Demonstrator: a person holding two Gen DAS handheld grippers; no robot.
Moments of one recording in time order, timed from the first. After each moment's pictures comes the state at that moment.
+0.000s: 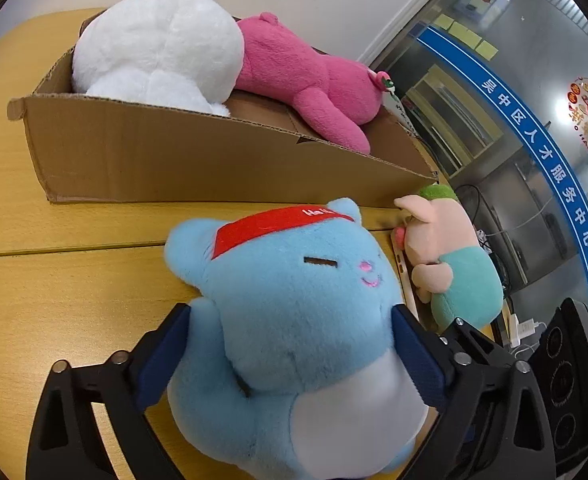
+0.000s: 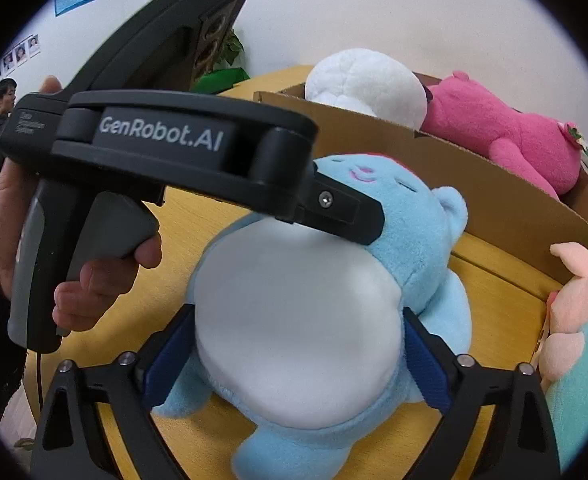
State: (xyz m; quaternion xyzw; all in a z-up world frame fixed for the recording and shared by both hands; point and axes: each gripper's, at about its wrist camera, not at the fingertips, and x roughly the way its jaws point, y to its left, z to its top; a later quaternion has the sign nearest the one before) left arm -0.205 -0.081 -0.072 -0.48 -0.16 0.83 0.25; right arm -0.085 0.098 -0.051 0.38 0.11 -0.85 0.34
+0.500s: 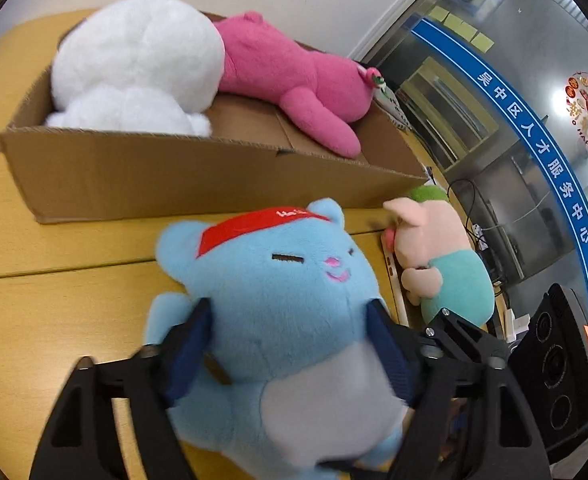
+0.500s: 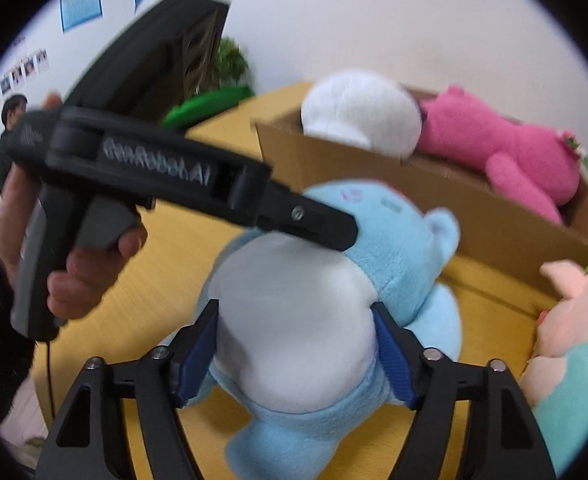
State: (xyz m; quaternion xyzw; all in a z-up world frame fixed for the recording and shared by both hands) left arm -0.220 -0.066 -0.067 -0.50 -0.14 0.82 0.26; right arm -0.100 0.111 -0.037 0.38 0.09 -0.84 0.37
